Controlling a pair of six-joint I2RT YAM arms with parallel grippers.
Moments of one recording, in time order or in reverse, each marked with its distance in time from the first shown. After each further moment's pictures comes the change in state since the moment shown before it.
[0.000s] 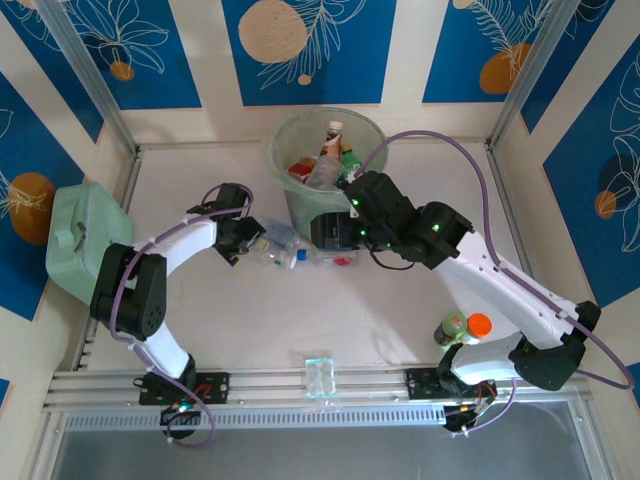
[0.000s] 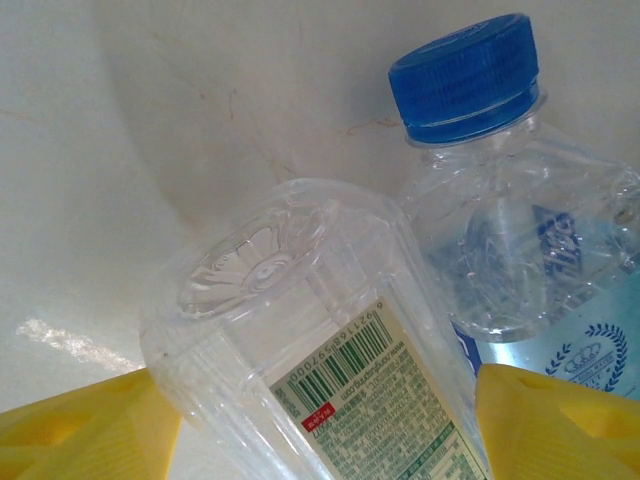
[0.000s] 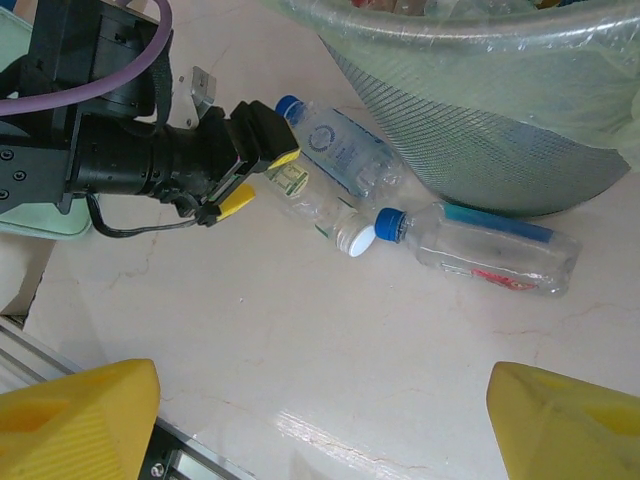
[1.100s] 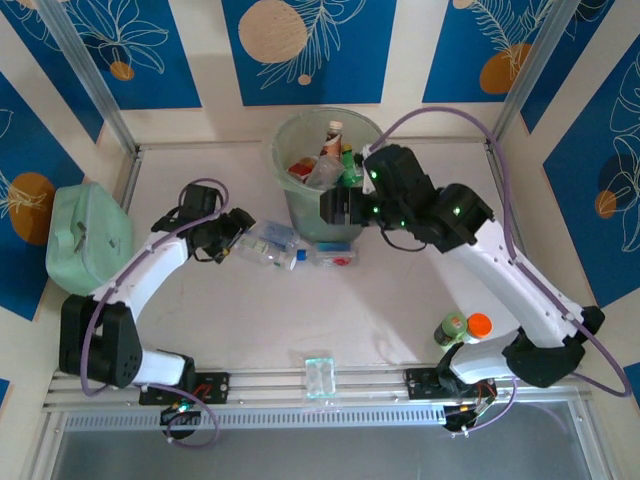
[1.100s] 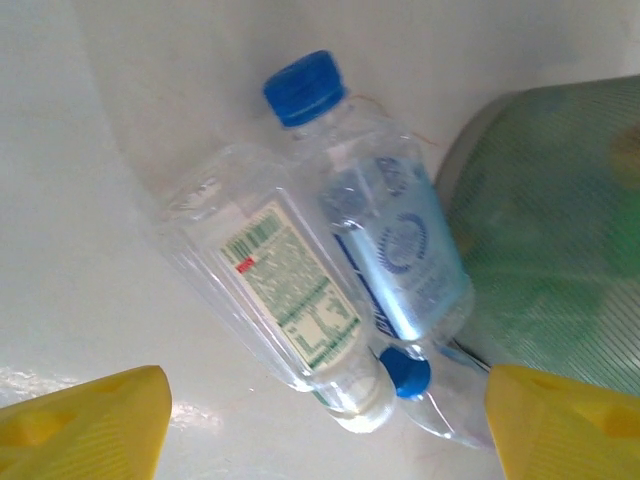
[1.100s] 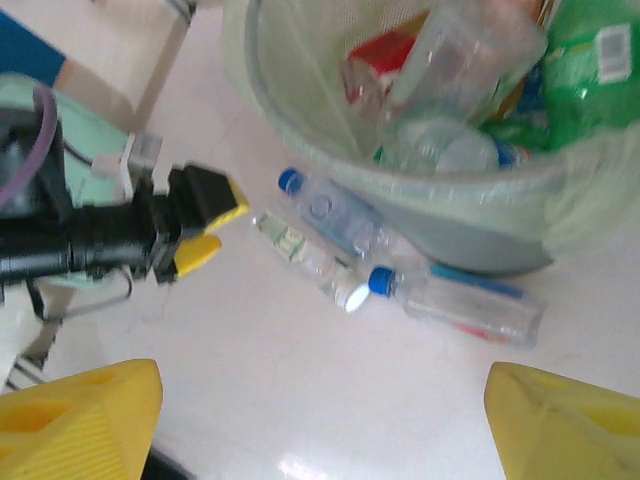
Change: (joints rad) left arm 0.093 -0.285 -0.098 0.003 0.143 0.080; right arm -0.084 0.017 0.140 -0.051 -0.021 -0.060
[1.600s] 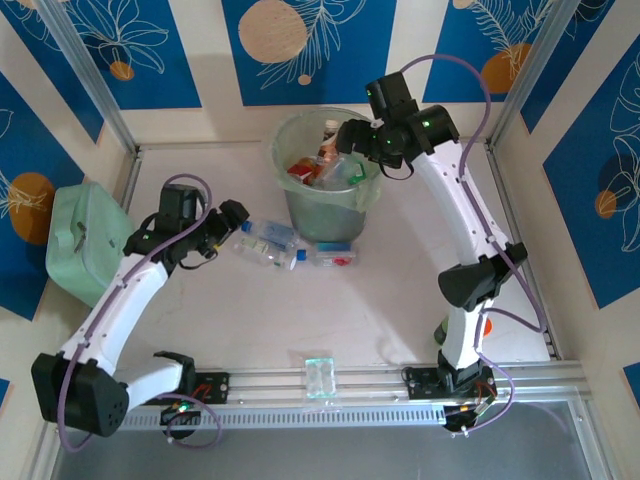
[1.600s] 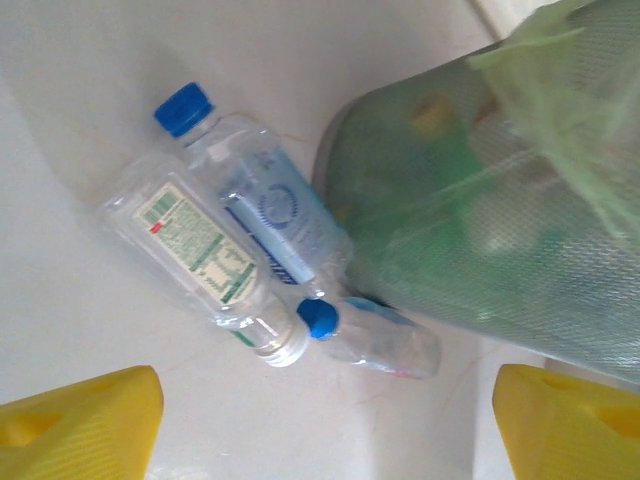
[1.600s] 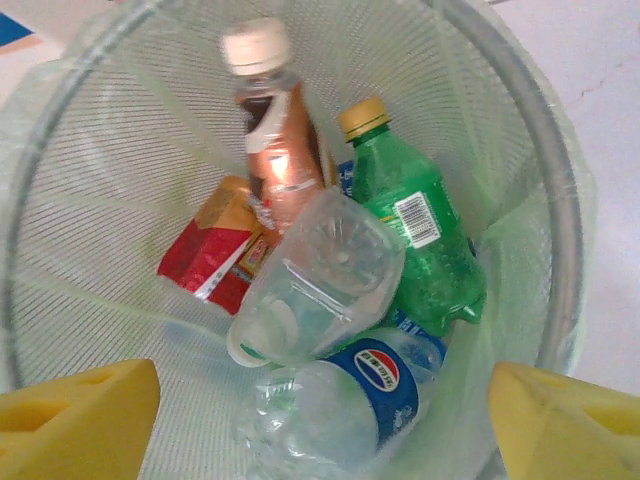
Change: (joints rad) left arm 0.005 -0.249 0.016 -0.061 0.051 0.084; right arm -0.328 0.549 0.657 -0.238 -0.021 0.008
